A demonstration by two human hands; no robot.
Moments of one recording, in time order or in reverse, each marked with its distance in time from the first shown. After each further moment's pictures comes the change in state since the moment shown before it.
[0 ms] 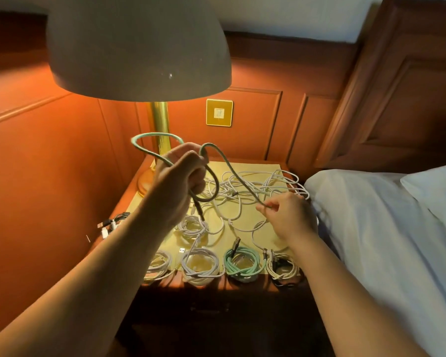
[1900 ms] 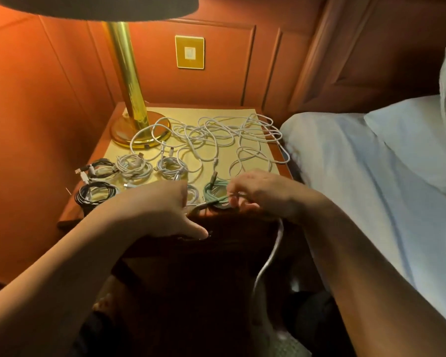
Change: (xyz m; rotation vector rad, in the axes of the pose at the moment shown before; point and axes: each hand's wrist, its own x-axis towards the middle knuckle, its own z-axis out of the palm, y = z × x) left_hand -0.110 0.017 0.027 1.493 -0.660 -0.699; right_hand -0.105 -0.062 -0.098 0.355 -0.856 0.015
